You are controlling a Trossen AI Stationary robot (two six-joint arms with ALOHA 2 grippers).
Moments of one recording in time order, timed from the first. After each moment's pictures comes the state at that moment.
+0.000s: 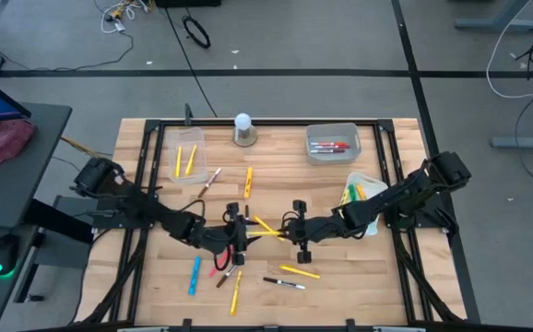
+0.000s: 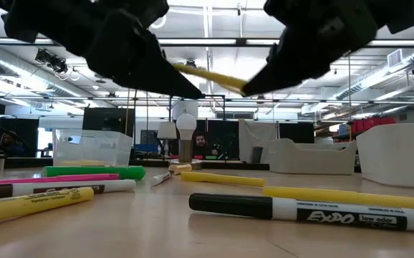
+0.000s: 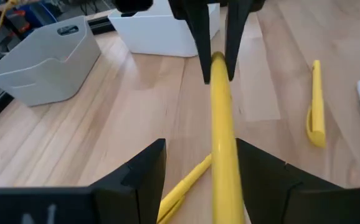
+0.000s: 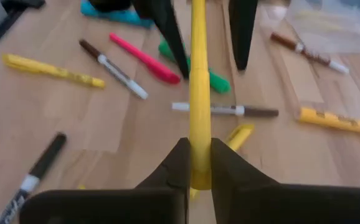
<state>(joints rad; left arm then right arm) -0.44 1.65 0.72 0.43 -0.63 -0.06 0.36 1.62 0.84 0.15 0.29 0.08</state>
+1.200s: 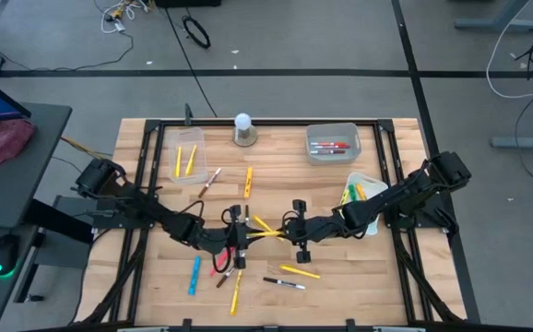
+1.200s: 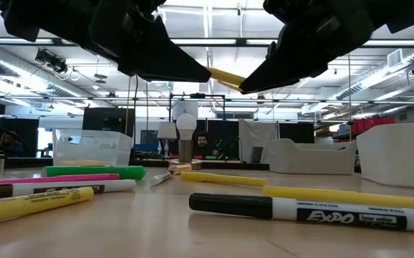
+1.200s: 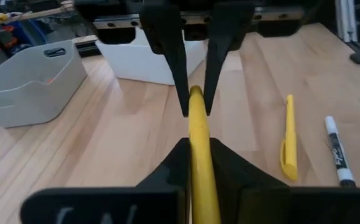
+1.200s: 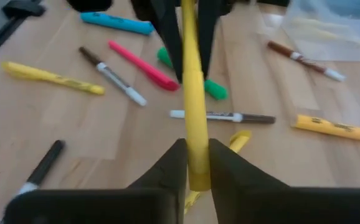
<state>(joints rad) -0.45 1.67 0.72 0.57 -0.60 -0.06 0.35 1.62 0.84 0.16 0.31 0.07</state>
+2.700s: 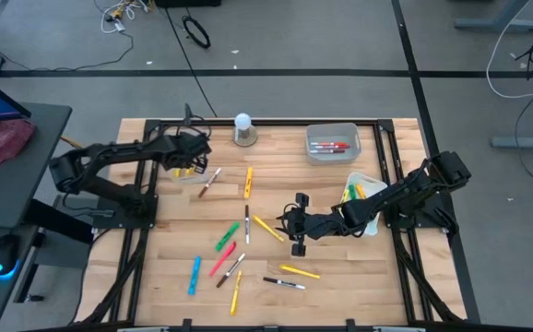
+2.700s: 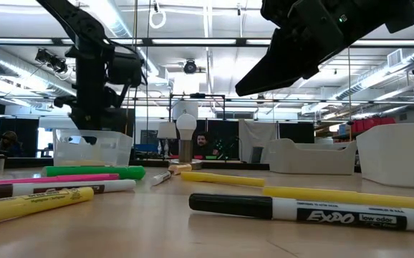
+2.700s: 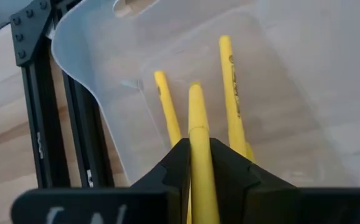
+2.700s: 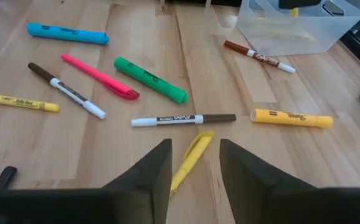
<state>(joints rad) 0.55 1.36 0.72 -0.77 -0.54 -0.64 0.34 1.62 0.84 0.17 0.43 0.13</state>
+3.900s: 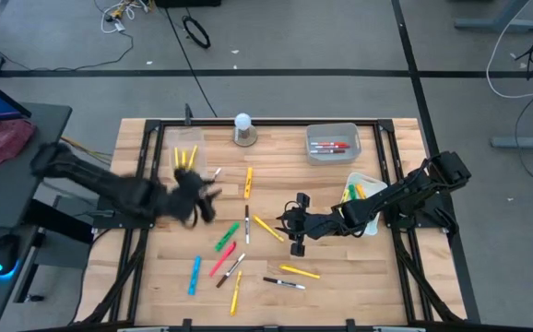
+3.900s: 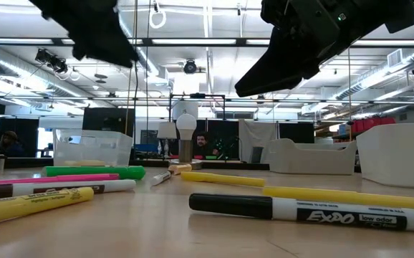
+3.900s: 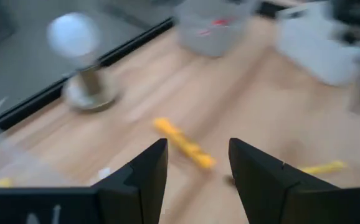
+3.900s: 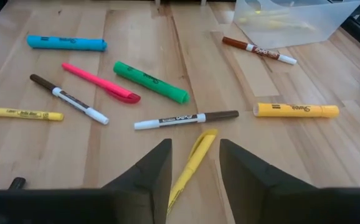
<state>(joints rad) -0.34 1.02 0.72 -0.45 -0.82 -0.65 0.34 1.62 0.84 0.17 0.43 0.20</state>
